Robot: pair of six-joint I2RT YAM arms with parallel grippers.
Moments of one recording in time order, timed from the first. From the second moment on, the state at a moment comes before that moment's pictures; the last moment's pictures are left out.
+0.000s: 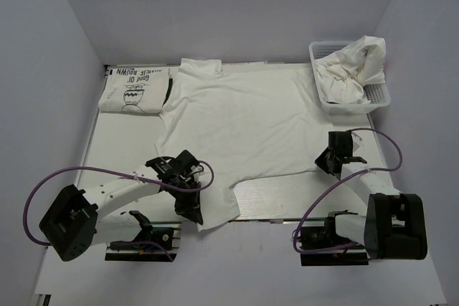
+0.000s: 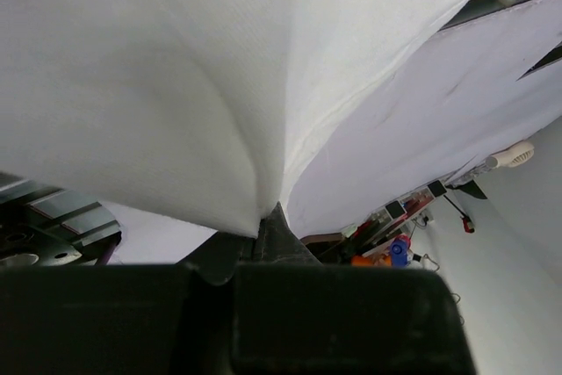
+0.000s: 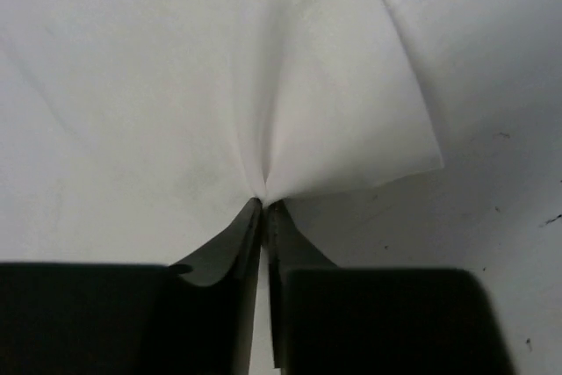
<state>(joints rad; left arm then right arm) -0.77 1.18 0.59 -0.80 0.51 -0.78 0.04 1.19 0.45 -0.21 0.17 0.68</state>
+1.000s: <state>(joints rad) -0.69 1.26 0.91 -0.64 0.39 -0.74 0.08 1.08 0.56 -0.48 0.08 0.63</state>
